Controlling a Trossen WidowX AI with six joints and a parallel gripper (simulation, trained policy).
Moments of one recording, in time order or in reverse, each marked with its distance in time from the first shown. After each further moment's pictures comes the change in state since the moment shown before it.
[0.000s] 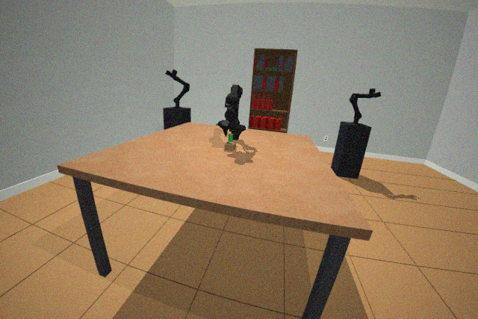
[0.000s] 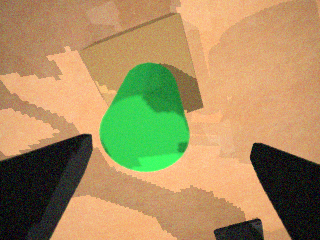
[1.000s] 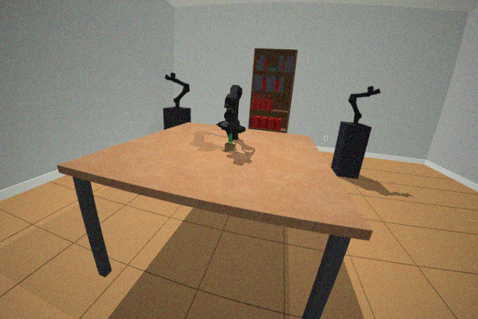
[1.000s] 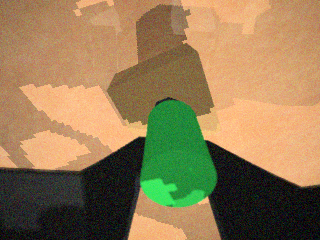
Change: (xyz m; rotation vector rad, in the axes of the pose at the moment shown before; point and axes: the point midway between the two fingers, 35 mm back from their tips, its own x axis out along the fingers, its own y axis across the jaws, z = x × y) arm 0.002 0.014 0.019 0.063 0.014 0.006
